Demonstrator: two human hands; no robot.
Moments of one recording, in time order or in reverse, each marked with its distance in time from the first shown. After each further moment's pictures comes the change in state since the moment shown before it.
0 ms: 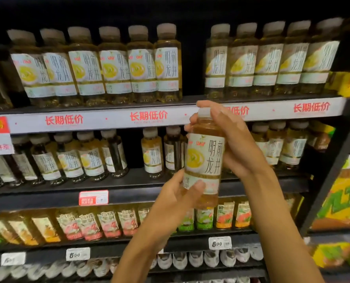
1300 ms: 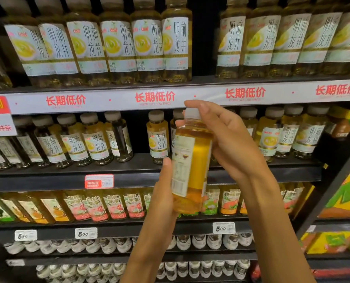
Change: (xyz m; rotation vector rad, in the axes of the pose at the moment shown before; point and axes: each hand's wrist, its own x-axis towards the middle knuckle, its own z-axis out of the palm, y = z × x) left_hand -0.008 -0.029 -0.003 -0.298 0.214 -0.047; right_hand -0.010 0.022 0.027 -0.077 0.075 0.108
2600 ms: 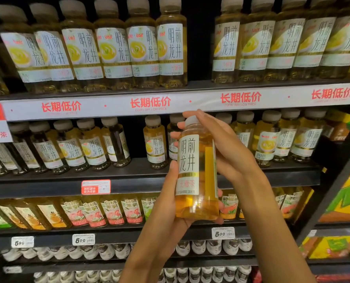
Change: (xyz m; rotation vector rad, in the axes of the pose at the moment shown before) left_hand 0.000 0.013 0.010 -0.166 -0.157 -0.147; right_hand 0.012 0.008 -0.013 0.177 -0.033 0.154
